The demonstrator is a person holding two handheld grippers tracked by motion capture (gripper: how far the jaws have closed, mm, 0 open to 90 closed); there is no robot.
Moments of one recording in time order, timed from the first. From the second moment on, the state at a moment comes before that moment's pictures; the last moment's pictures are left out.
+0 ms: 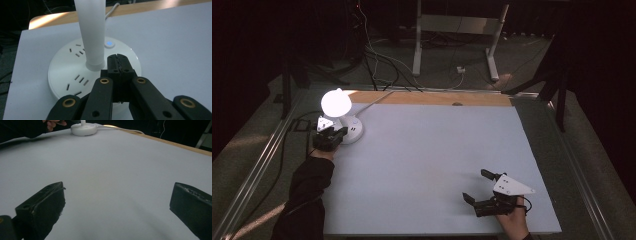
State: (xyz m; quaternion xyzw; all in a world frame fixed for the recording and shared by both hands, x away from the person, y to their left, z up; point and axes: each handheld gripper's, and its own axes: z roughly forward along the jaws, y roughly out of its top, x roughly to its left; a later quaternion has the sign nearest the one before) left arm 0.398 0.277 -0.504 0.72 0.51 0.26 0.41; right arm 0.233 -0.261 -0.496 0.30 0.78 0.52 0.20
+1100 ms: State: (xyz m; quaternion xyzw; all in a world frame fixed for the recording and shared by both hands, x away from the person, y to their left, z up) left arm 0.400 0.274 -0.514 0.73 0.50 0.25 0.39; right arm 0.232 -0.261 -0.496 0.30 0.78 0.52 0.20
